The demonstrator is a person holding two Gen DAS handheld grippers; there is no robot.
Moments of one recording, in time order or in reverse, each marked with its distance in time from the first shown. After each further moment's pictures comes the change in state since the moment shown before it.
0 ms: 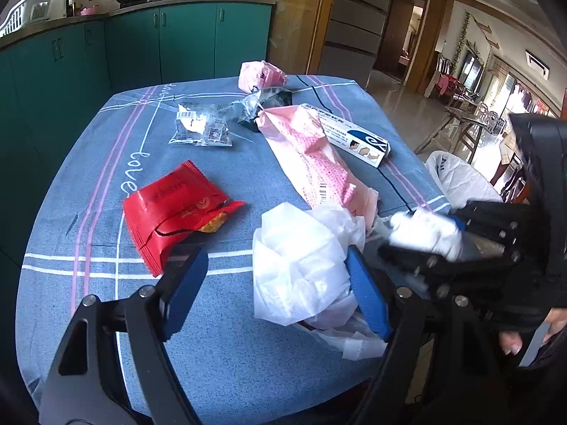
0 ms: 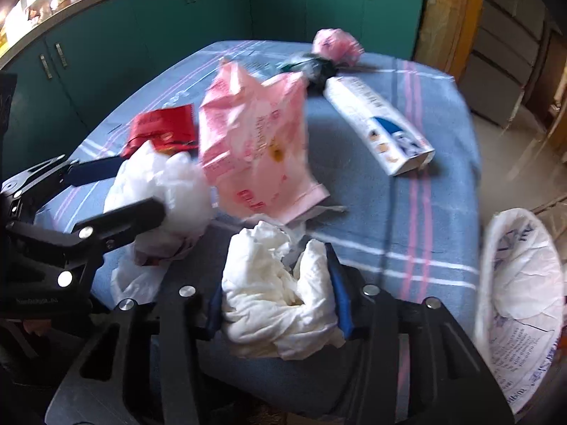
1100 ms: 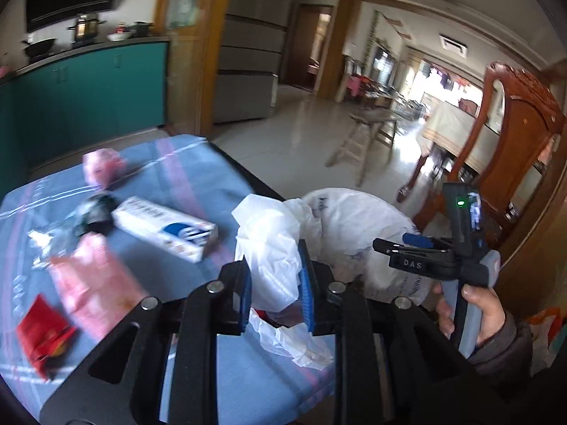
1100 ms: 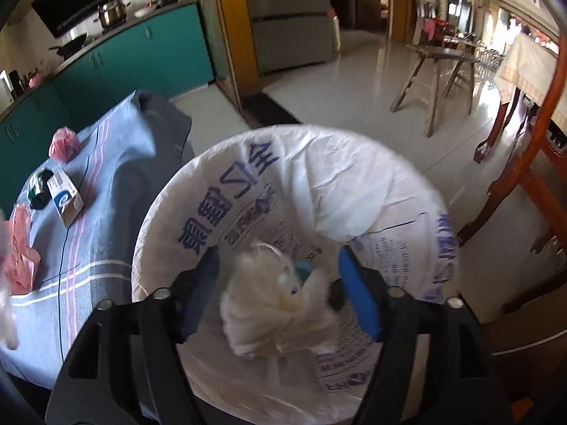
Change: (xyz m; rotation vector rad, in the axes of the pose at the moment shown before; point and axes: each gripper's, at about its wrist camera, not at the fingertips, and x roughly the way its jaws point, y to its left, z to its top) left arm 0.007 -0.169 0.083 0.240 -0.083 -0.323; right arm -0.071 -0.247 -0.107 0.631 -0.124 -0.391
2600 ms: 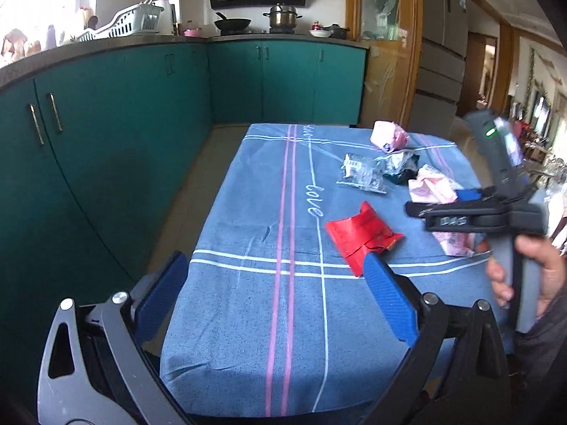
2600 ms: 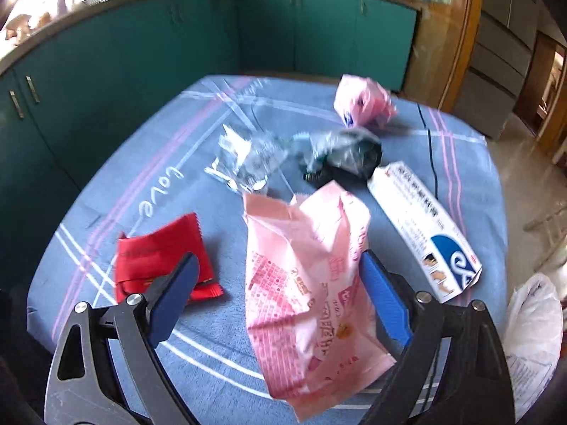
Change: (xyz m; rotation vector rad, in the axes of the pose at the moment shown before) left arm -0.200 0.189 -0.141 -0.338 -0.065 0.688; right arm 0.002 0.380 -0.022 -0.583 0.091 0.369
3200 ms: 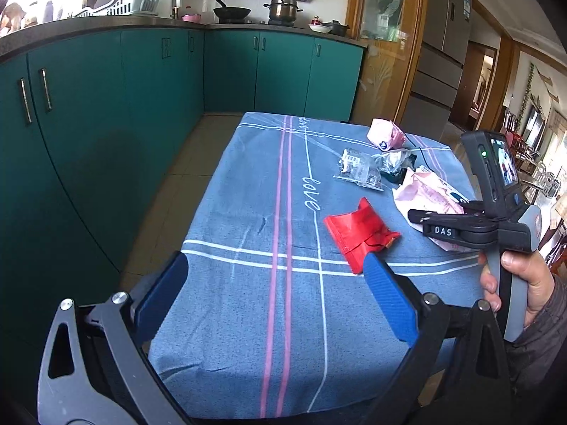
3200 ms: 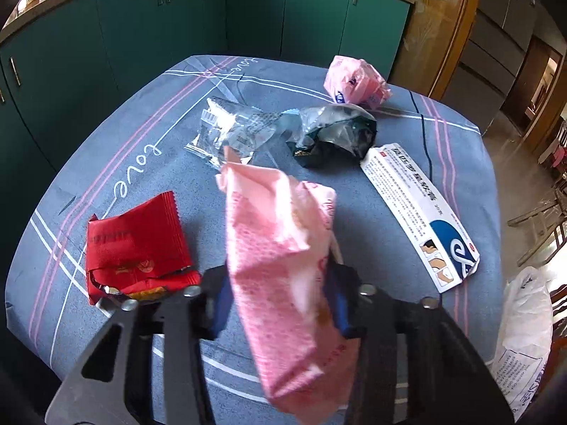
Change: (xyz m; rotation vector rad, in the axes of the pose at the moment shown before) left arm 0.018 0.008 -0.003 -0.049 0.041 -0.056; right arm 0.014 0.003 -0.009 -0.017 0.040 -0.081
